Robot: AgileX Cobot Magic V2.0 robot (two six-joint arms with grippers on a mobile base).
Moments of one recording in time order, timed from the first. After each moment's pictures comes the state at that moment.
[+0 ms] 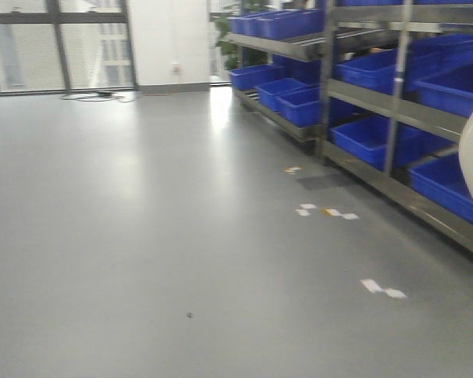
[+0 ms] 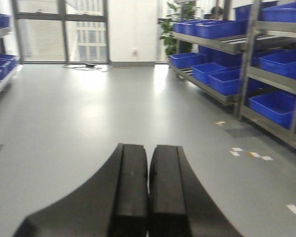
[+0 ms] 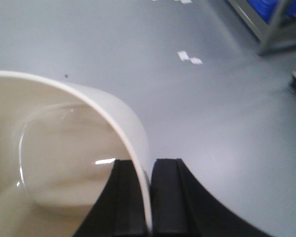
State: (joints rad) left arm -0.02 -0.01 0.01 -0.08 0.06 0.04; right arm 0.04 0.57 -0.54 0.00 0.61 0.05
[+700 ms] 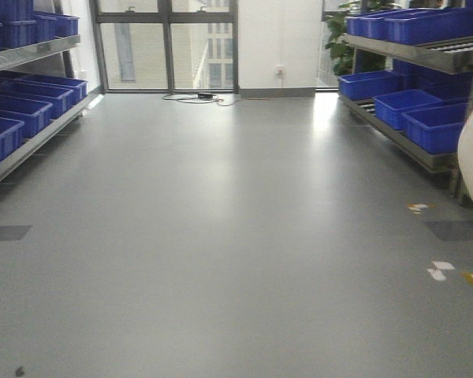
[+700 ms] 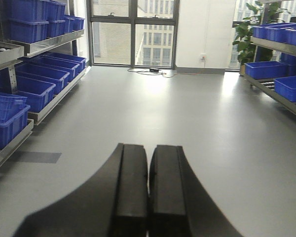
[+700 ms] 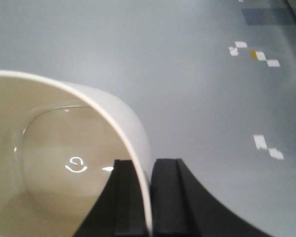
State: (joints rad) left arm -0.02 -0.01 0.01 -0.08 0.06 0.04; right arm 0.04 0.57 -0.54 0.00 0.61 0.05
